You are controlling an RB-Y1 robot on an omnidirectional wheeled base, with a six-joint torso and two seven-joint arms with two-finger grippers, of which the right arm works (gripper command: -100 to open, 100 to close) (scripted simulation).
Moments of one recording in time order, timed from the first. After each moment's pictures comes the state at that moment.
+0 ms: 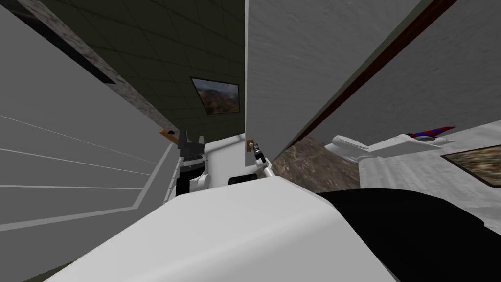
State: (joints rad) arm -0.03 -0.07 0.15 -1.26 -0.06 -0.28 0.02
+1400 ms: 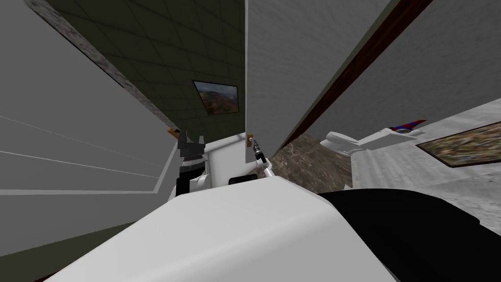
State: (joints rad) arm -0.02 -0.06 0.13 -1.27 -0.06 -0.29 0.02
